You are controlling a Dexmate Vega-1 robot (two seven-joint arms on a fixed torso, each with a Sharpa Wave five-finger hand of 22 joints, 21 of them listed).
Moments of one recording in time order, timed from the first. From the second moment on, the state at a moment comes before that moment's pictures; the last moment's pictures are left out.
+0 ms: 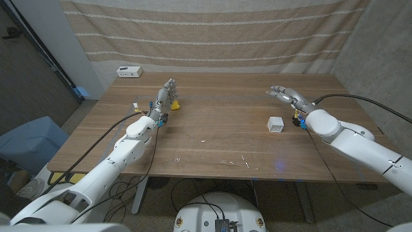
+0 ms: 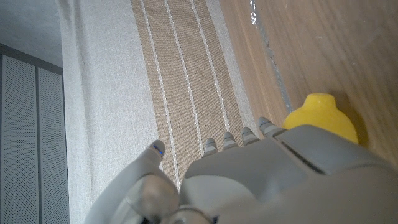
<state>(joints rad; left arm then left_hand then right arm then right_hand) 0.82 0.52 0.40 -1.30 -0.65 -0.24 -0.07 0.03 0.08 0.49 0.16 0.26 -0.17 -0.14 0.19 0.17 -0.17 -0.05 0.22 0.18 -0.17 0.03 0.19 0.17 -0.17 0.11 0.24 0.19 -1.05 -1.01 -0.35 -1.99 0.20 -0.33 -0.22 0.36 0.13 0.38 -0.13 0.18 0.17 -0.03 0.19 0.18 0.13 0.09 0.20 0.19 0.07 0.09 0.21 0.19 0.18 0.11 0.20 0.17</state>
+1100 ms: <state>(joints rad) 0.80 0.52 0.41 -1.30 -0.64 -0.24 -0.08 0.04 0.08 0.49 0.16 0.26 -0.17 -0.14 0.18 0.17 -0.17 -0.04 0.21 0.18 -0.17 0.03 0.19 0.17 -0.17 0.09 0.23 0.19 -0.99 -1.13 -0.45 -2.20 0.06 -0.74 -0.16 0.37 0.13 0.39 -0.14 0.18 0.17 -0.03 0.19 0.18 0.14 0.08 0.20 0.19 0.07 0.08 0.21 0.19 0.18 0.11 0.20 0.17</state>
